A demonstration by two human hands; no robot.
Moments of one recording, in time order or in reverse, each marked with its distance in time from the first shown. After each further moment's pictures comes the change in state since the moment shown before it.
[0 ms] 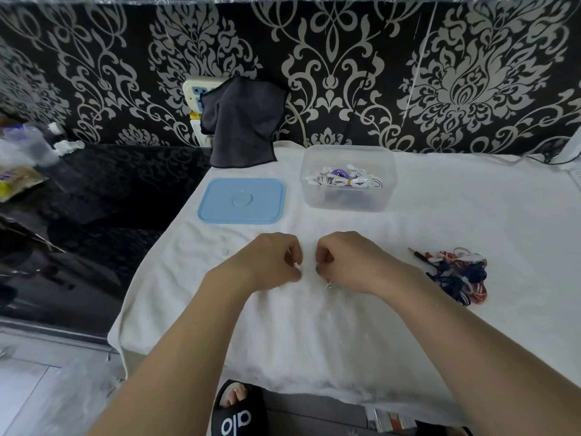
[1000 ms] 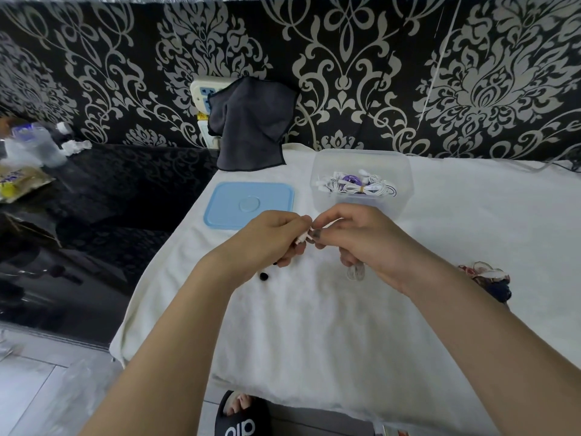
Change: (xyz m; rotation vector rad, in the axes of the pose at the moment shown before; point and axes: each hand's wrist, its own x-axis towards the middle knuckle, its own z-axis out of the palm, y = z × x) left_hand 0.005 0.010 -0.032 -0.614 0.032 0.003; right_hand 0.003 -0.006 -0.033 0.944 0.041 -0.007
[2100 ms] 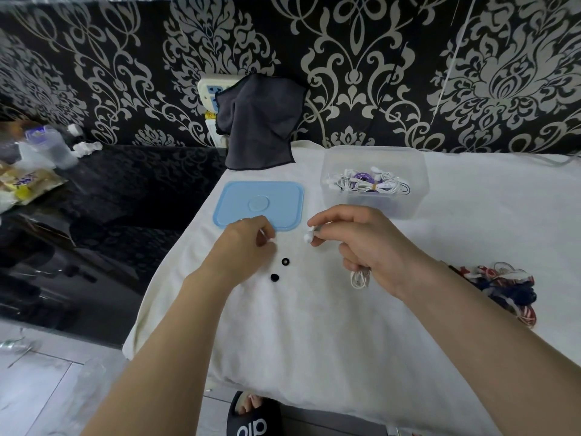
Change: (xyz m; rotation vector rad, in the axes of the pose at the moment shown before) left_hand 0.017 -0.065 -0.037 0.555 0.330 0.053; right_hand 0.008 0.000 0.018 0.164 0.022 0.023
